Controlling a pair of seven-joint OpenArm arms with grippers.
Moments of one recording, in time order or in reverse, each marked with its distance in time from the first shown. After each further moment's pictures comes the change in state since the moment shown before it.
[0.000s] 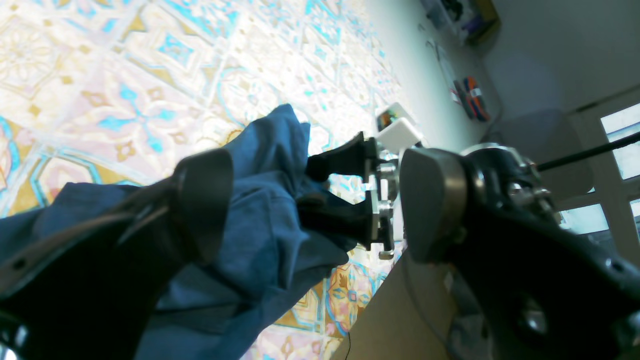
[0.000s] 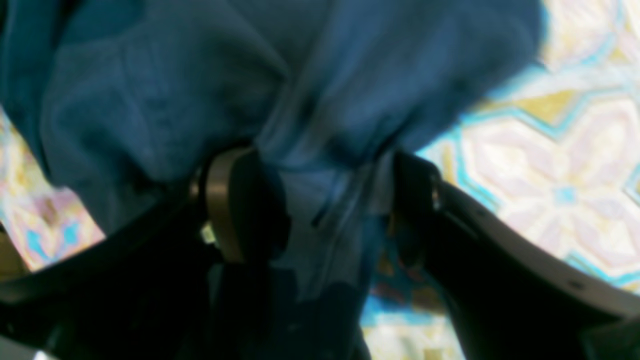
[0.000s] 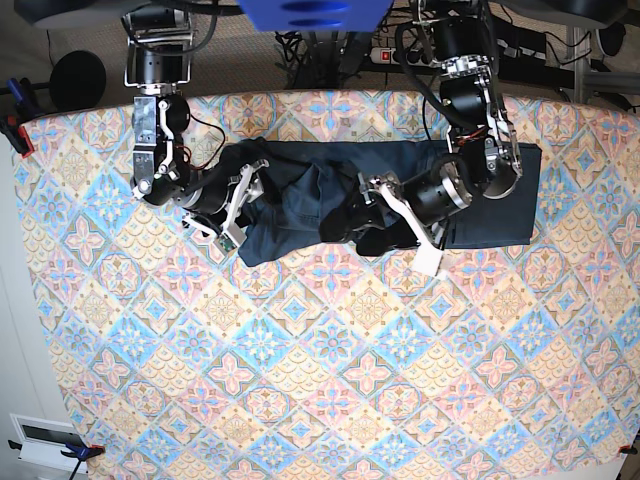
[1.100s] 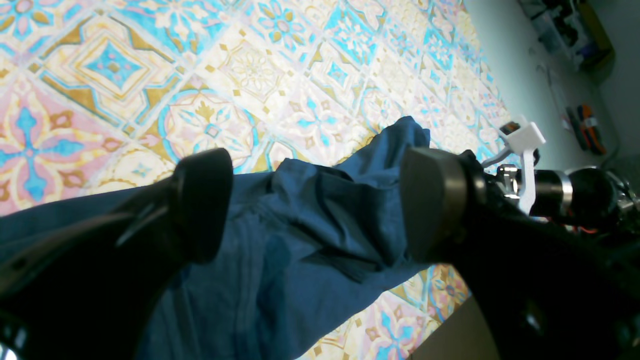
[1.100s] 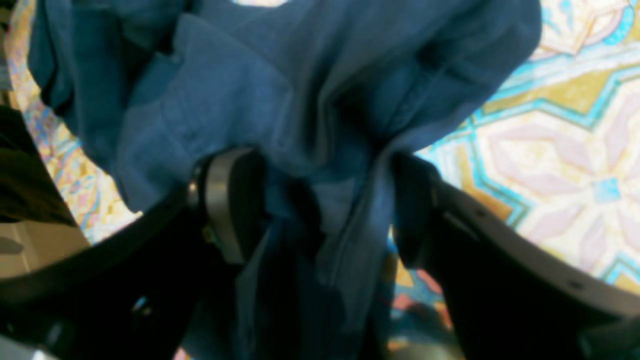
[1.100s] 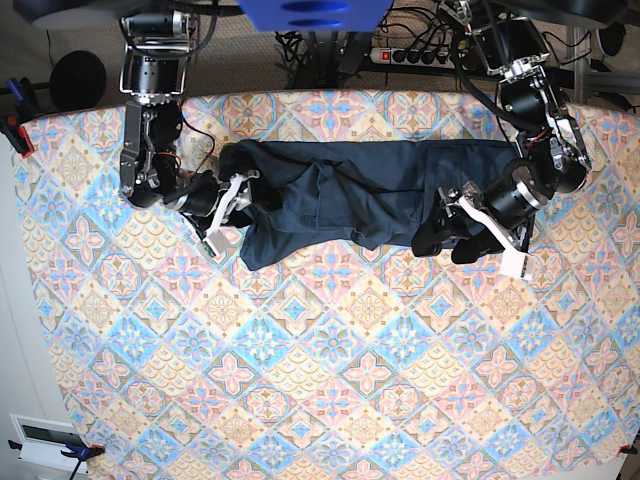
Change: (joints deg) left arm -0.1 -11.9 -11.6 -0.2 -0.4 -0.2 -0.1; right arm 2.2 -0.2 4.6 -7.8 14.3 0.5 -4.4
